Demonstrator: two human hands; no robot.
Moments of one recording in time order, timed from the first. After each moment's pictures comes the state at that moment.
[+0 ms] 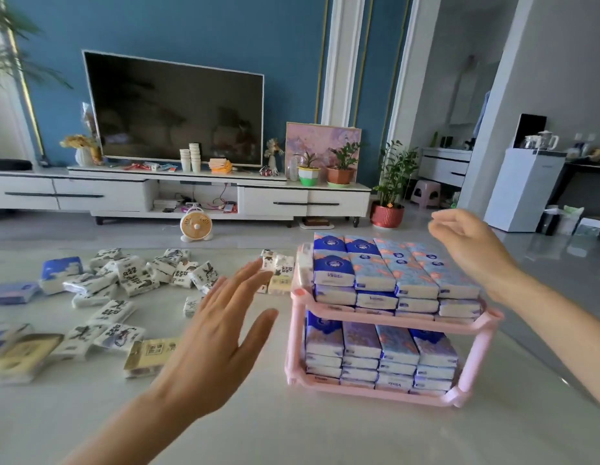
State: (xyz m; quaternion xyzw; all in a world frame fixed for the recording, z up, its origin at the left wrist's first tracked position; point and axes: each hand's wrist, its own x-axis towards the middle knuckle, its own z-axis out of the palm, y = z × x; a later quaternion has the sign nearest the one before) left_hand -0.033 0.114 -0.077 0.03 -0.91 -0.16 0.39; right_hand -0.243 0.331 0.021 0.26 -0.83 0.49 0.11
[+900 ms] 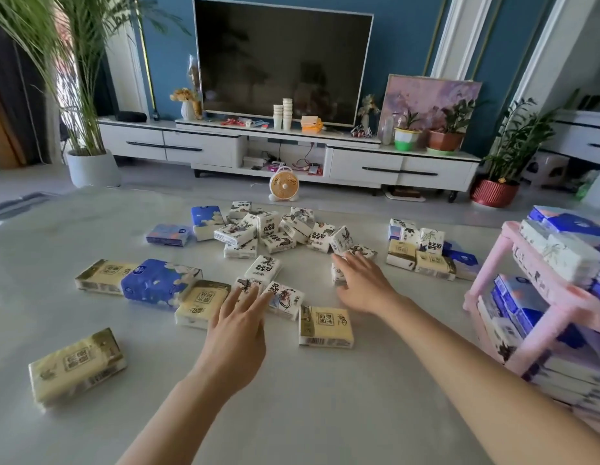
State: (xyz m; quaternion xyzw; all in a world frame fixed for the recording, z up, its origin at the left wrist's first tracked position) left_hand 0.061 -0.076 -0.173 0.36 -0.90 -0.16 0.18; right_hand -0.163 -0.016 -0.162 0.51 -0.86 0.03 -0.01
